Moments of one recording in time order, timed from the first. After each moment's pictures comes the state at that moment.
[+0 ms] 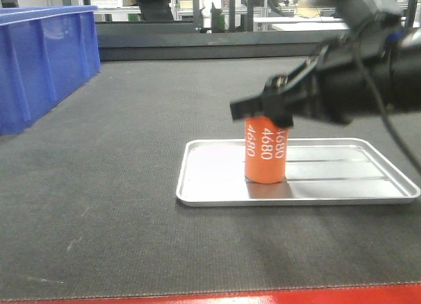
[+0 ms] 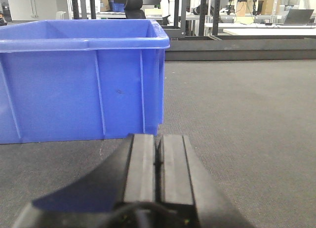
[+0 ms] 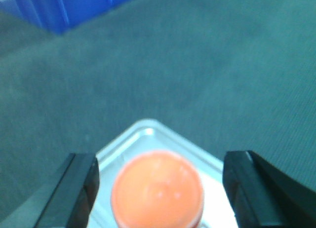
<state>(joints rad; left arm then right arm) -0.09 -0.01 0.03 0.00 -0.01 0.00 0.38 1.52 -0.54 -0.51 -0.70 0.42</state>
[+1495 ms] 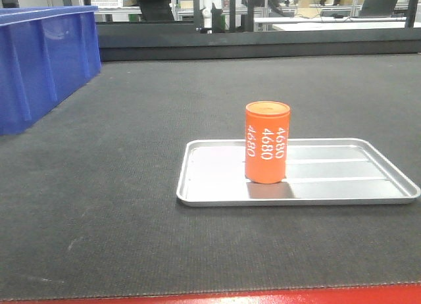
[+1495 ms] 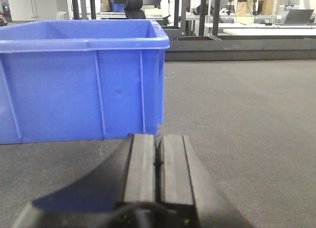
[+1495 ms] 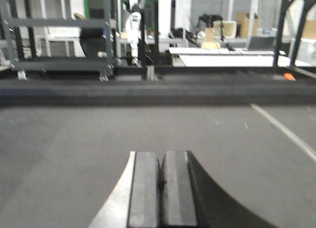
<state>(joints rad) -0.09 -0.01 0.03 0.00 -0.01 0.00 0.02 0.27 -0.37 -0.42 0.10 0.47</state>
